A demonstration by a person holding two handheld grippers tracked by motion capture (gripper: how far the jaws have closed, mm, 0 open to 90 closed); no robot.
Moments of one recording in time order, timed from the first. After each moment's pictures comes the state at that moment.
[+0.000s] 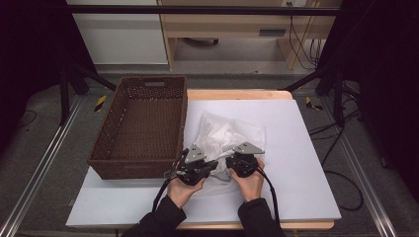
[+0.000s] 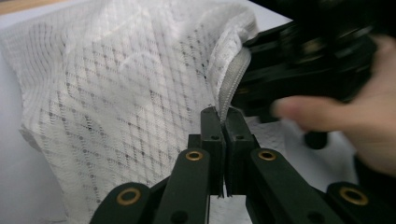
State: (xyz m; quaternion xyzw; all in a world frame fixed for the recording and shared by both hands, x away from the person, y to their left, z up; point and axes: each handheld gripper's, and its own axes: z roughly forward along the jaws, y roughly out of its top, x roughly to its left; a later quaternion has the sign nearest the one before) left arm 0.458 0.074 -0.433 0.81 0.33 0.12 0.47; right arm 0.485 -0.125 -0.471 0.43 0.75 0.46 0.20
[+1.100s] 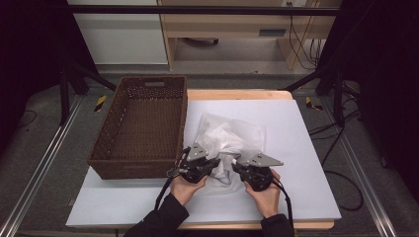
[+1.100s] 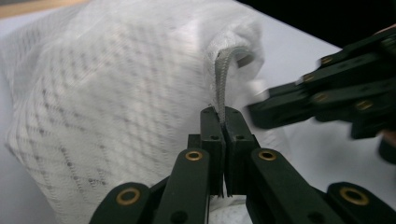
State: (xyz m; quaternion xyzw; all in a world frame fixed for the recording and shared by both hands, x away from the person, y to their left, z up) left arm 0.457 0.069 -0.424 0.80 0.32 0.12 0.49; right arm 0.447 -0.149 -0.462 0.39 0.77 0.48 0.18
